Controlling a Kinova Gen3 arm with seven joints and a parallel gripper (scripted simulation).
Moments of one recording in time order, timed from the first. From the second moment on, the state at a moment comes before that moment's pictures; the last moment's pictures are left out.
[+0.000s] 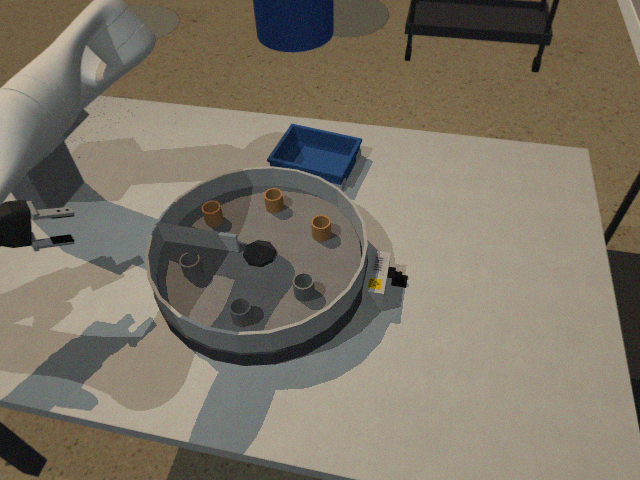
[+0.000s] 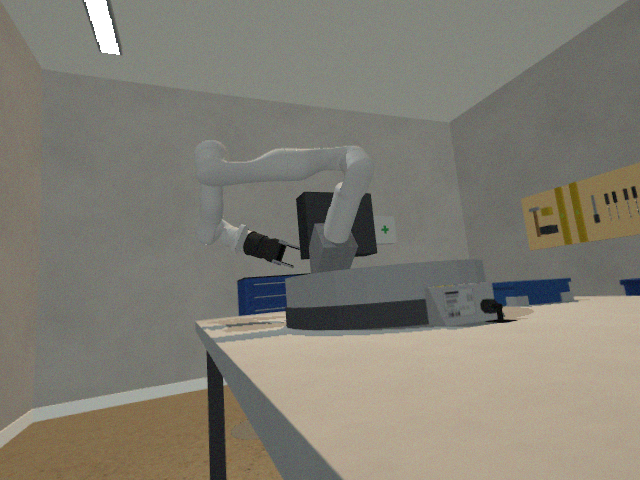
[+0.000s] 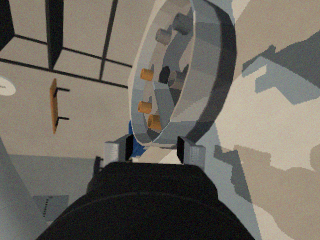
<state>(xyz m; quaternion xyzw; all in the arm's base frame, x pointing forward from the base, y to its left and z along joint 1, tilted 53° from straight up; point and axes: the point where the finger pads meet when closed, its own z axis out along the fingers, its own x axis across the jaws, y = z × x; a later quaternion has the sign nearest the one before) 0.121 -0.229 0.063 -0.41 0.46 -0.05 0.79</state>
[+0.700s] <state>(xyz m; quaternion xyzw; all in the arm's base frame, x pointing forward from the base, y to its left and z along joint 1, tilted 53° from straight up) 0.123 -0.211 0.077 -0.41 0.46 -0.05 0.79</state>
